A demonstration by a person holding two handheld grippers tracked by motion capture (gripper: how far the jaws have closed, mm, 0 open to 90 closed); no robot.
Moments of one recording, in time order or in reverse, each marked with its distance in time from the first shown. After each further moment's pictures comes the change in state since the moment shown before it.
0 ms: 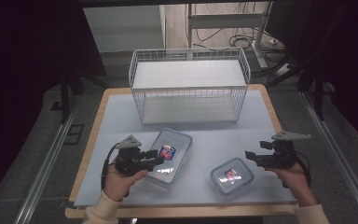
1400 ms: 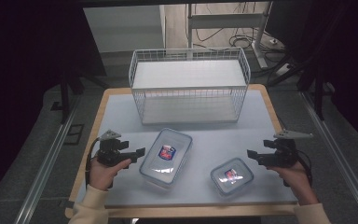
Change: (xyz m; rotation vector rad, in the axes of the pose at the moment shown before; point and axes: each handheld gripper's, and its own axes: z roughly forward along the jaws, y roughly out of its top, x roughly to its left) left arm 0.072 -0.011 -0.022 -0.024 0.226 -0.131; right arm -0.008 0.000 -0.001 -0.007 -0.017 0.022
